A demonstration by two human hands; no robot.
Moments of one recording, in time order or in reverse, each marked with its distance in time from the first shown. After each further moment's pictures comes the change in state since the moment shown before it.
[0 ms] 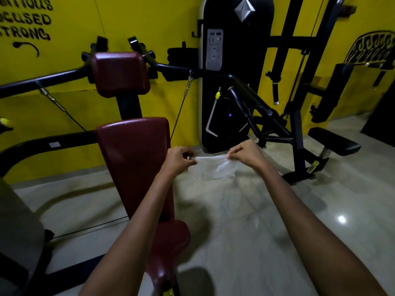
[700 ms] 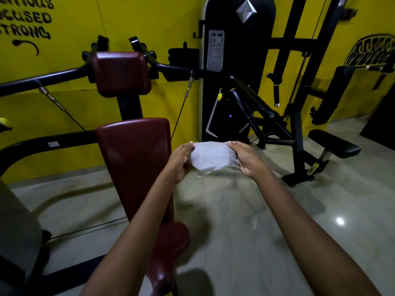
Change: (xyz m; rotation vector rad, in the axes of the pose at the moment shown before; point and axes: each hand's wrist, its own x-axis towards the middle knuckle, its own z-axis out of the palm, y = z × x) left_hand -0.001 0.025 0.002 -1.114 -0.021 -0.525; right_hand 0.015 -0.003 0.028 0.871 -0.039 0.241
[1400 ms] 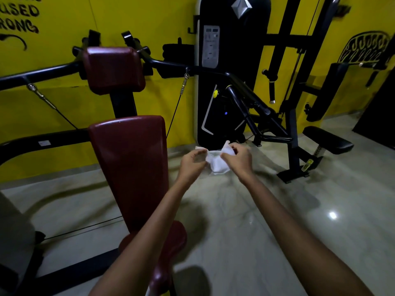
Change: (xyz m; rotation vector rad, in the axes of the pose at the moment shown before) left_hand 0.004 -0.039 0.016 0.551 0.007 0.369; right_hand -0.005 0.026 0.000 -0.619 0.292 -0.395
